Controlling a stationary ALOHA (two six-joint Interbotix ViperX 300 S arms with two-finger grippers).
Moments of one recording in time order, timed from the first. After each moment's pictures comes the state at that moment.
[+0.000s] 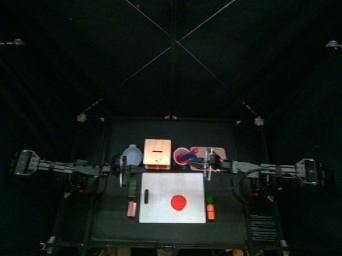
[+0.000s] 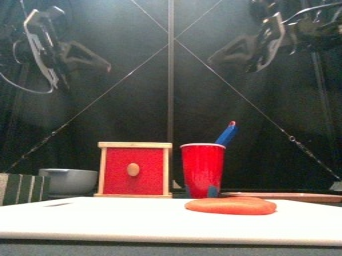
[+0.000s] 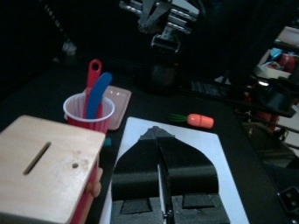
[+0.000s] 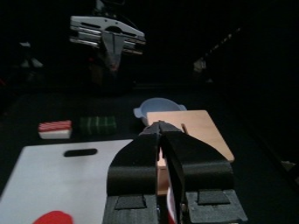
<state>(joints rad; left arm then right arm) 0.00 -0.50 1.16 -0.34 -0.58 -0.01 -0.26 -0.27 0.78 -0.20 -0.38 -0.01</state>
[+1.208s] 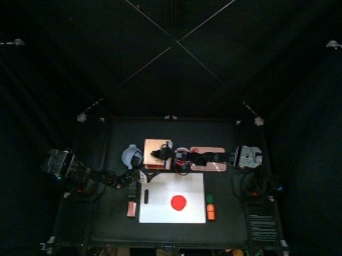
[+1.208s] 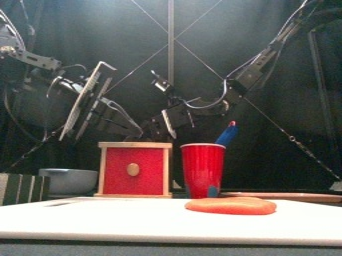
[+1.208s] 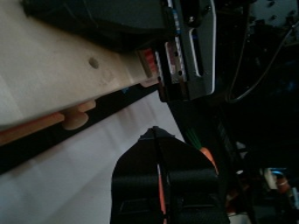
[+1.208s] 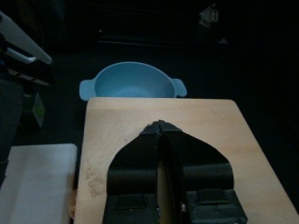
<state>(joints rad) -0.17 -0.03 0.99 -0.85 -0.75 -0.58 -0.32 0.37 0.36 -0.28 -0.48 0.01</state>
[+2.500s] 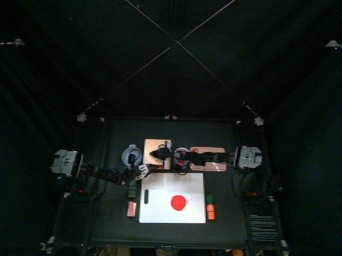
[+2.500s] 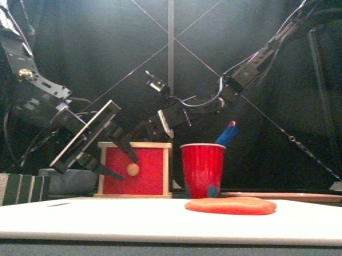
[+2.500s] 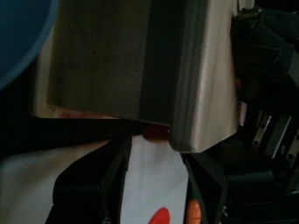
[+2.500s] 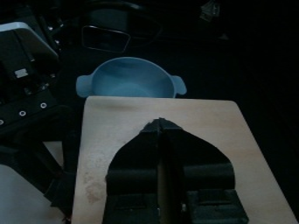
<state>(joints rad) -0.04 0.08 0.97 -0.98 -0.67 -0.87 -0.30 0.37 0.34 -0.28 -0.43 -0.01</state>
